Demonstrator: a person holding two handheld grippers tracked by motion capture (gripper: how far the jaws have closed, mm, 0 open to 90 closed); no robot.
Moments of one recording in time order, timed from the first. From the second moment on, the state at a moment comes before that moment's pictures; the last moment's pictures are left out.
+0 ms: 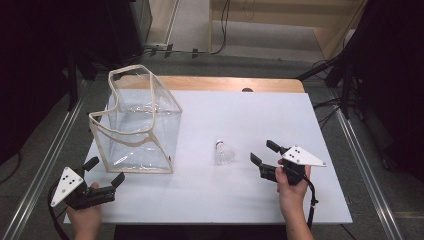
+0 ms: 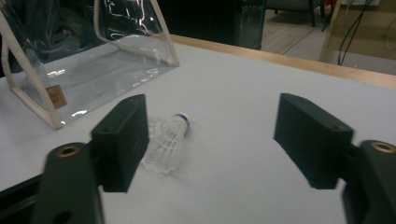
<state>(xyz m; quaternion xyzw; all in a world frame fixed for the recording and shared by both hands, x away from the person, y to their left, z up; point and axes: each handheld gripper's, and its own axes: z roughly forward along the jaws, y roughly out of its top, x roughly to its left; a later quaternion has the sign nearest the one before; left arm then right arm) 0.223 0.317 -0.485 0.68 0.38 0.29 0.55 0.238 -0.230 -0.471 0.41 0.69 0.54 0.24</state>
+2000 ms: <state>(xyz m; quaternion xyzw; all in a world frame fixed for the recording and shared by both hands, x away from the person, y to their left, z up) 0.224 0.318 -0.485 0.68 0.38 0.29 0.55 0.263 -0.096 -0.512 0.43 0.78 0.43 0.15</state>
